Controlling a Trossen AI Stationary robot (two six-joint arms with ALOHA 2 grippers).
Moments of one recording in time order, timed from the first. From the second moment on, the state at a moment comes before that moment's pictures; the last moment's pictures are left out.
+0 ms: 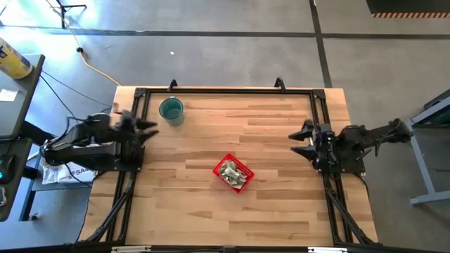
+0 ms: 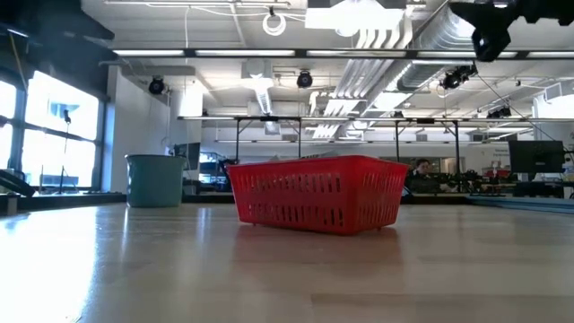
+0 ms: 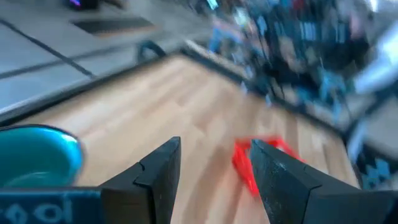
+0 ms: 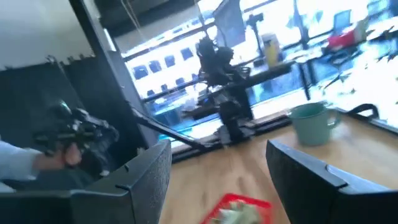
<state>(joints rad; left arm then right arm) 0.12 0.08 0.54 -0.70 -0.17 -0.39 0.28 0.29 0.31 0.09 0.26 0.36</state>
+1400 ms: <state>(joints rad) 0.11 0.01 0.29 -0.87 -0.14 -0.61 0.28 0.00 0.15 -0.19 0.28 0.34</state>
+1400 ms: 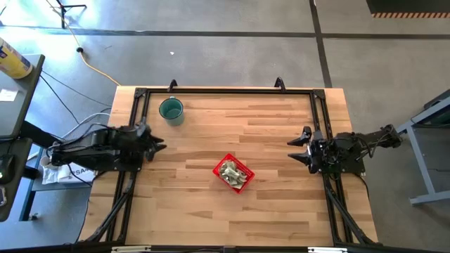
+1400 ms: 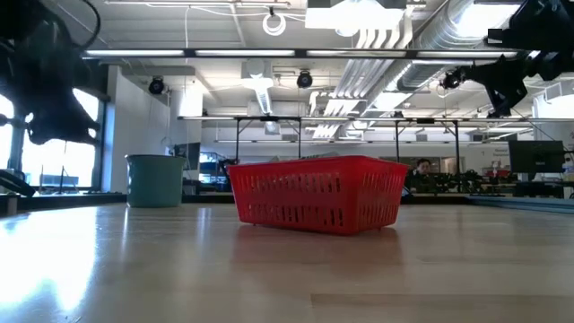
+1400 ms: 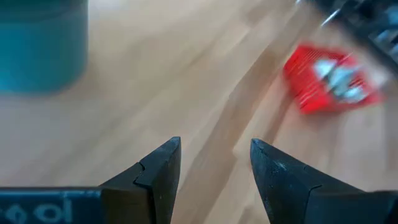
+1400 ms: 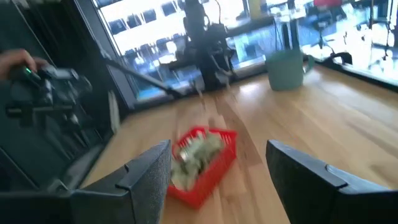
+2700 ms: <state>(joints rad) 0.11 0.02 0.21 -0.30 -0.50 -0.22 0.28 0.00 0.15 -0.31 0.28 0.34</state>
